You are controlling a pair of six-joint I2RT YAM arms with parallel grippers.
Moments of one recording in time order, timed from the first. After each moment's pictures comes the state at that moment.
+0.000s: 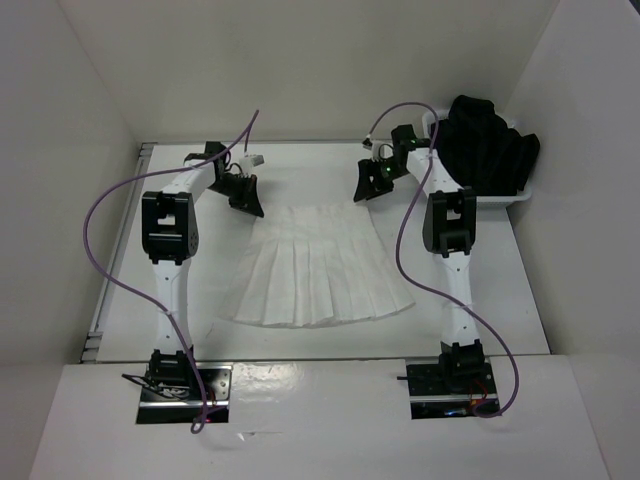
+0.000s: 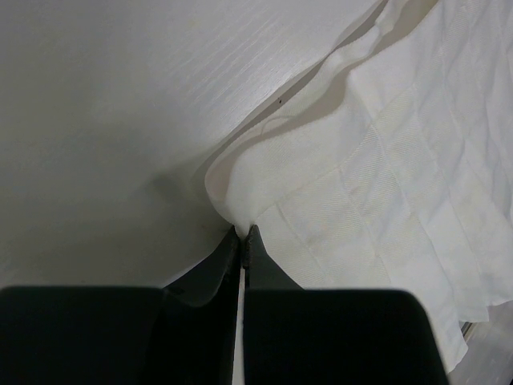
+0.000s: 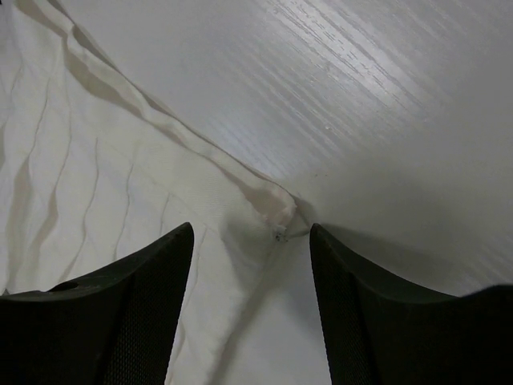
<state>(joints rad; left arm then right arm) -0.02 2.44 2.00 -0.87 0.76 0.30 0.12 2.58 2.32 -0.93 -0.69 -0.23</state>
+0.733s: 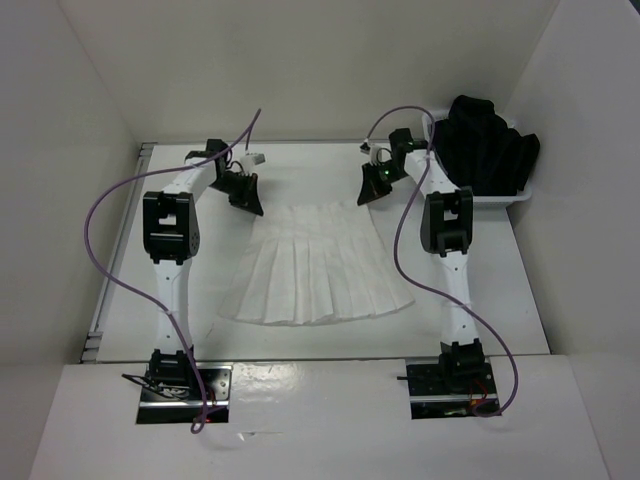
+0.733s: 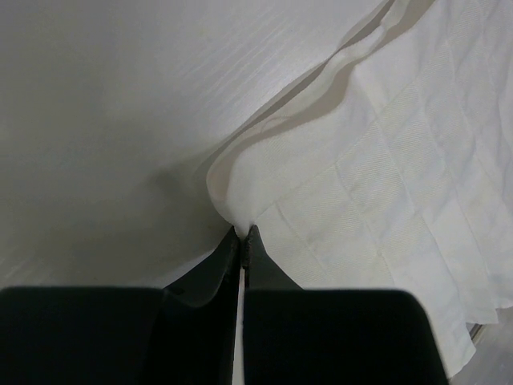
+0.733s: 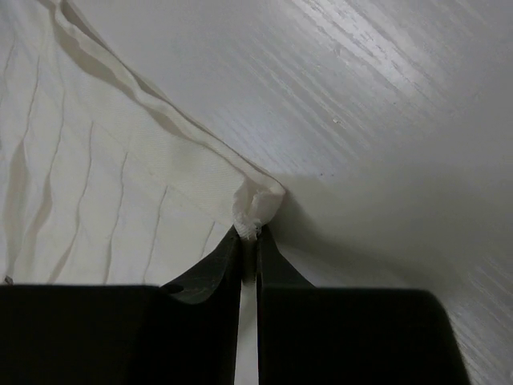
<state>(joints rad) -0.02 2.44 2.02 -0.89 0.74 0.31 0.12 2.61 2.31 -0.96 -0.73 -0.26</state>
